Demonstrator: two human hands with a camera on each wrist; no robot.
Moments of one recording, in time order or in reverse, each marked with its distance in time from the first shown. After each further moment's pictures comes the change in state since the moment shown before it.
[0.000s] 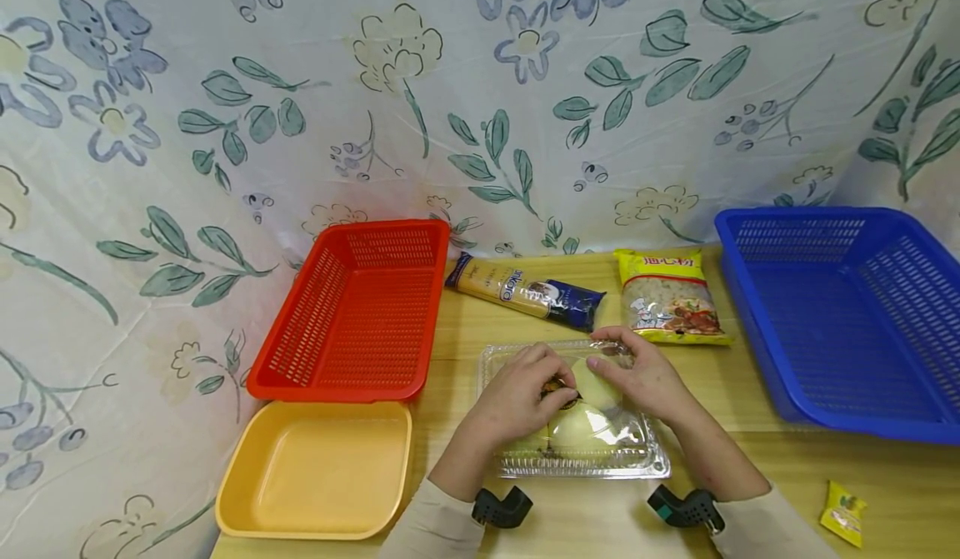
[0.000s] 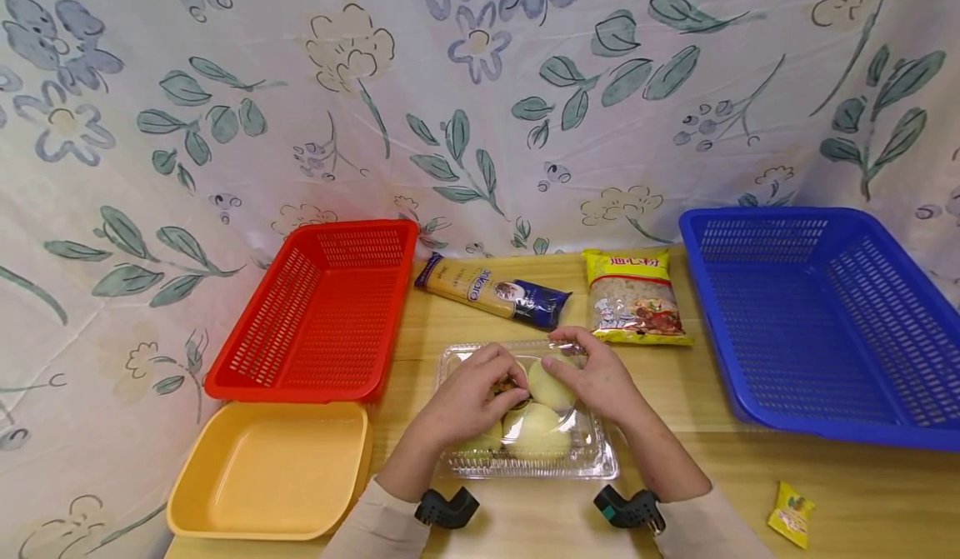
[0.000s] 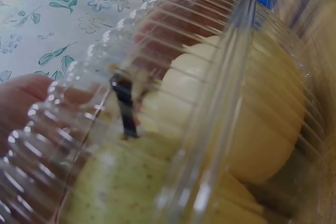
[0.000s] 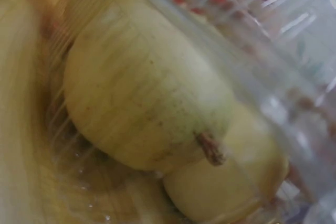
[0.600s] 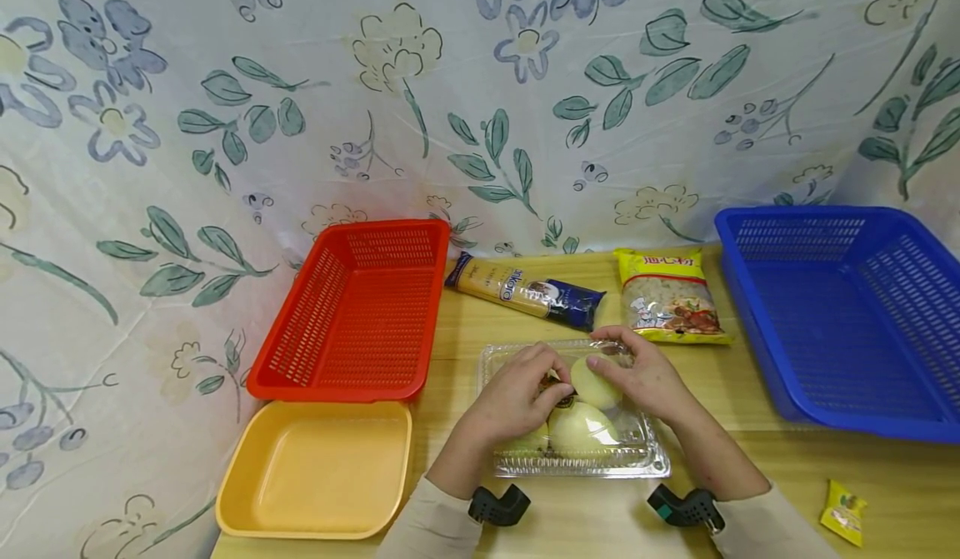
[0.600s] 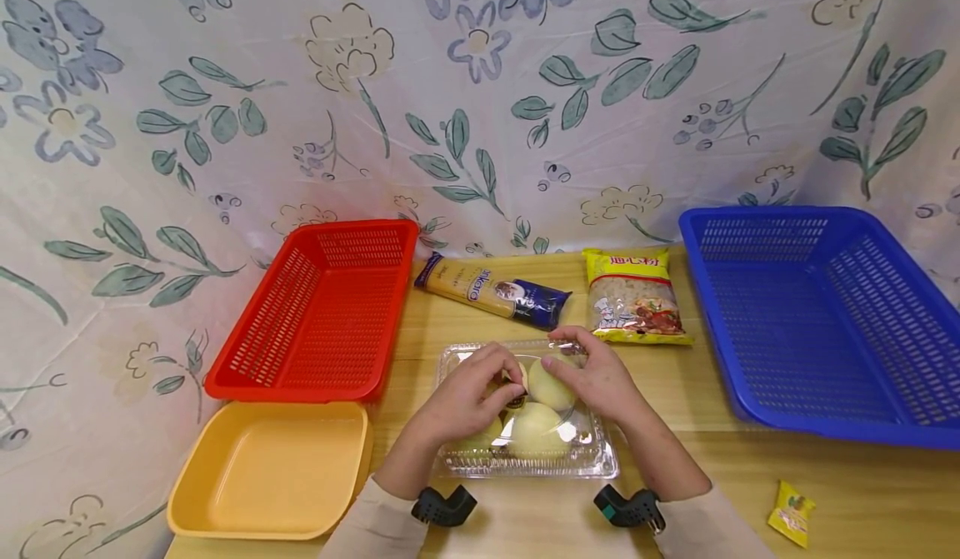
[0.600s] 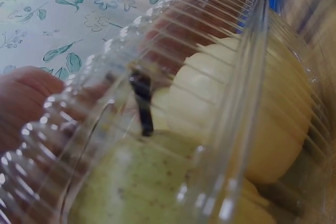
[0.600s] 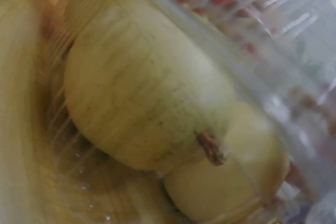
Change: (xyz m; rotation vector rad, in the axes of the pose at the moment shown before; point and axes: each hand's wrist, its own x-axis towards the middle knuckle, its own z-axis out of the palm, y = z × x) left_hand -0.001 -0.003 -0.002 -0.106 0.000 0.003; right_hand -0.001 -0.004 0.000 -0.001 0.004 -0.001
